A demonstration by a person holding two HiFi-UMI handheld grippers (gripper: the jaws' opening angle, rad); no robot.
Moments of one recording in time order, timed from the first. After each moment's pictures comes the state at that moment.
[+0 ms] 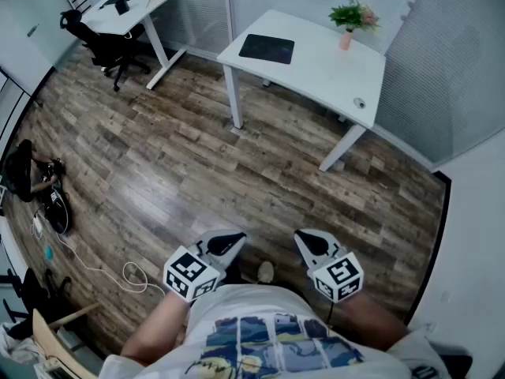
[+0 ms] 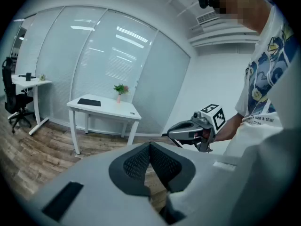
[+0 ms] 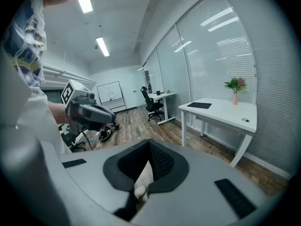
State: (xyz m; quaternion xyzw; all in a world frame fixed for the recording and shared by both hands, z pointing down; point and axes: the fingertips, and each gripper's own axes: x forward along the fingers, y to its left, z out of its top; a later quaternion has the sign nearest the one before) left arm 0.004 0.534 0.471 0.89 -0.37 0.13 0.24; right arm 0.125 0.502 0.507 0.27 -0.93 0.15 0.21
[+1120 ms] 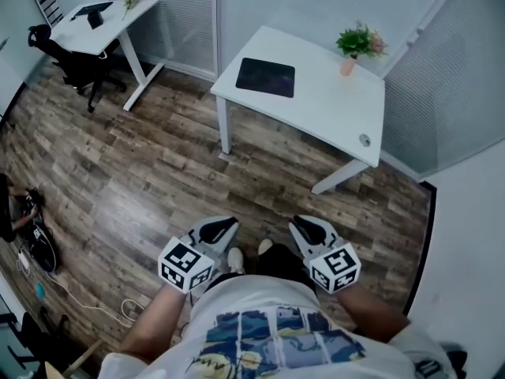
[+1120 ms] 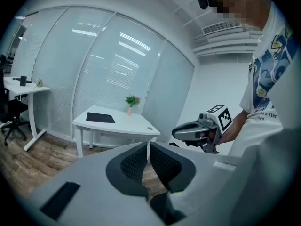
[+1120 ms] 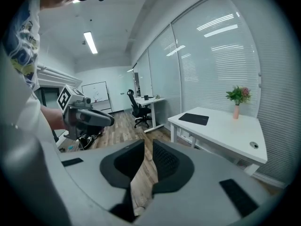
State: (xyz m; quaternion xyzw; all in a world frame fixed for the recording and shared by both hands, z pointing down) left arm -0.146 0.301 0.469 0.90 -0.37 0.09 0.21; right arm -0.011 0.279 0.484 0.34 -0.91 0.13 0.20
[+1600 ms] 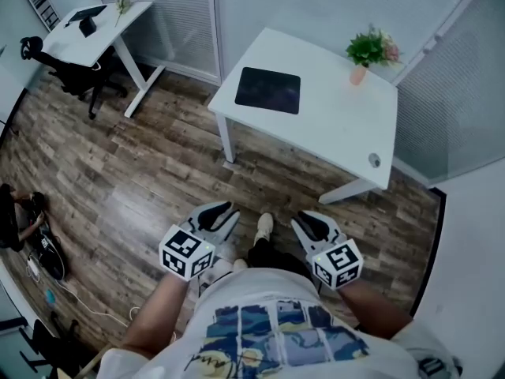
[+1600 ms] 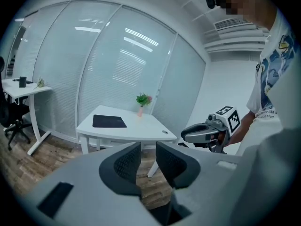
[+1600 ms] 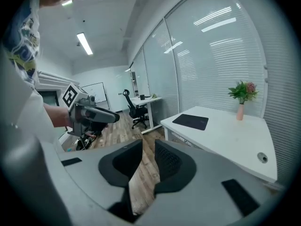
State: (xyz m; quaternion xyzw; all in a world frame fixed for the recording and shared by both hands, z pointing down) left arm -0.157 0.141 0.483 0.89 -0.39 0.11 0.23; right arm -0.008 0.139 0.499 0.34 -0.91 0.14 0.21
